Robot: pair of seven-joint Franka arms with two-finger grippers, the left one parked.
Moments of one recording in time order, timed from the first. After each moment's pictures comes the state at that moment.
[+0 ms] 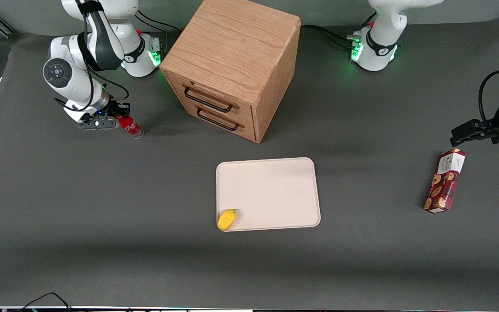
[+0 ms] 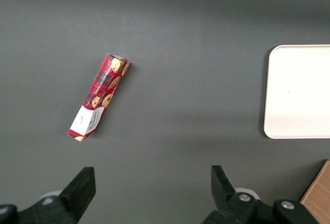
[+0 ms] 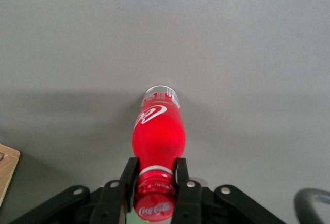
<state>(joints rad) -0.01 -0.27 0.13 -2.67 -0.03 2.20 0.10</state>
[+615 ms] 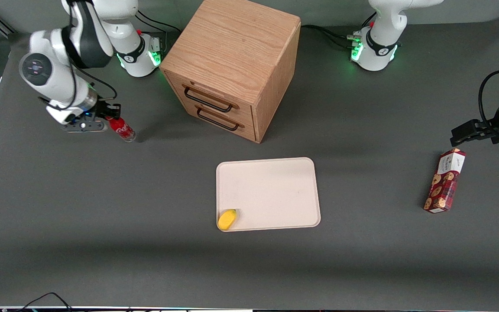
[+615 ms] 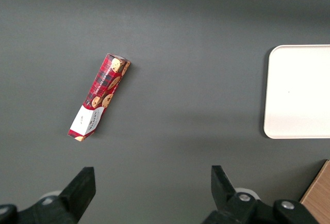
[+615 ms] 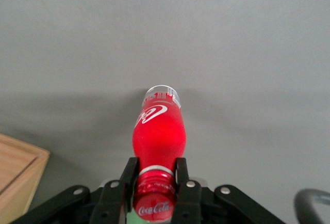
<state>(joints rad) -0.02 -0.27 0.12 -2.39 -0.03 1.92 0.11</state>
